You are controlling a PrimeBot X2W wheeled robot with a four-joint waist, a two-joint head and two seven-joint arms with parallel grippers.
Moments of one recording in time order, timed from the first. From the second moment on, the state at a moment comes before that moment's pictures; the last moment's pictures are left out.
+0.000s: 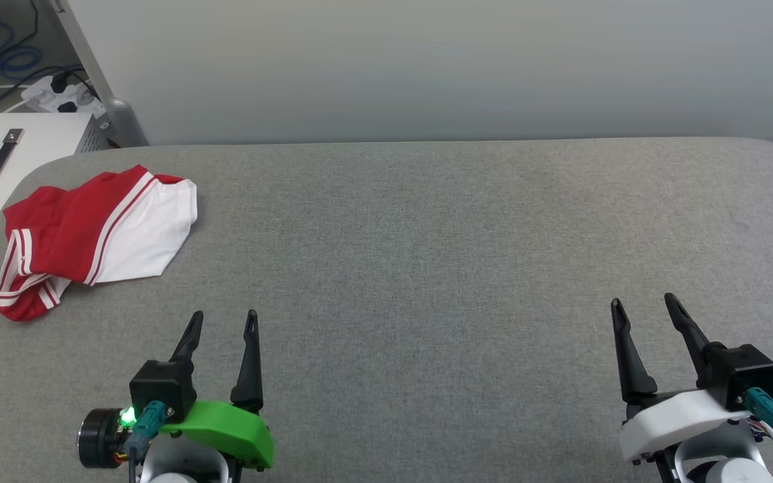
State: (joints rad) left arm 0.02 0.05 -0.03 0.05 -0.10 -0.04 -0.12; right arm 0.02 -0.05 -0.01 0.00 0.05 0.13 -0.12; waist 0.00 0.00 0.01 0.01
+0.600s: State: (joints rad) left arm 0.02 0.05 -0.04 0.11 -0.12 -0.04 -0.16; right arm 0.02 -0.05 -0.01 0.08 0.06 0.13 -0.16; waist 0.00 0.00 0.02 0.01
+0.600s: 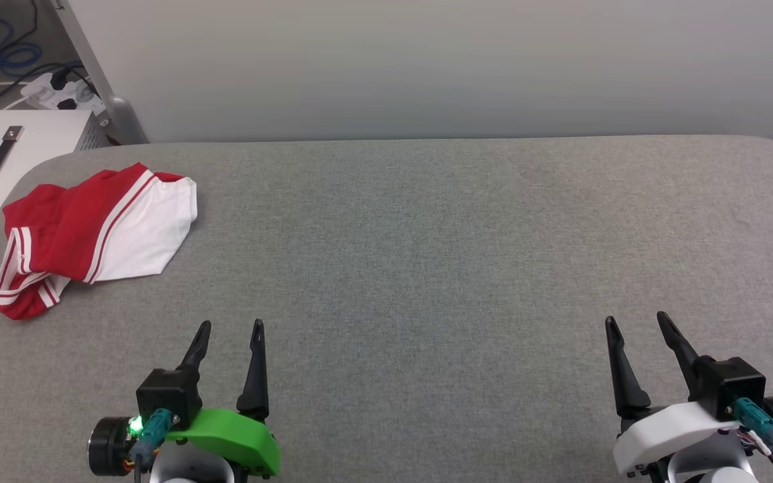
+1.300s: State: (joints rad) left arm 0.02 0.05 -0.05 0.15 -0.16 -0.06 -0.20; right arm 0.02 -0.05 0.01 0.10 0.07 0.13 -0.20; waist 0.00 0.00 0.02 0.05
